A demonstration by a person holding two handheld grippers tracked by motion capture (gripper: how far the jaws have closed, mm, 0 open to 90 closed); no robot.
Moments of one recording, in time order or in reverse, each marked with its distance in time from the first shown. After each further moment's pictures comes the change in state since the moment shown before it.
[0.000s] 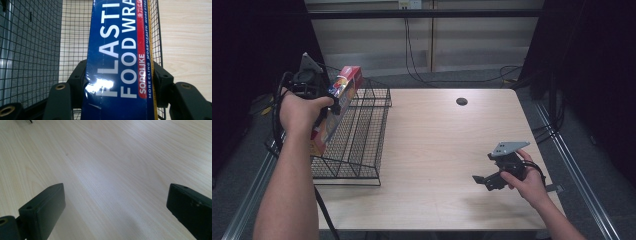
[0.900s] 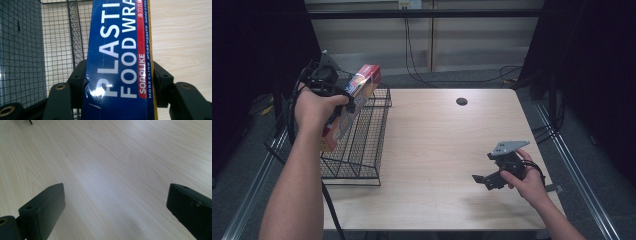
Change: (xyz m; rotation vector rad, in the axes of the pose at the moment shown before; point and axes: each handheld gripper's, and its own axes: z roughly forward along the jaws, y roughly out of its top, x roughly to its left) left arm -0.030 0.009 0.005 0.005 -0.052 0.101; right arm -0.001 0.001 0.001 -0.002 0.001 0.004
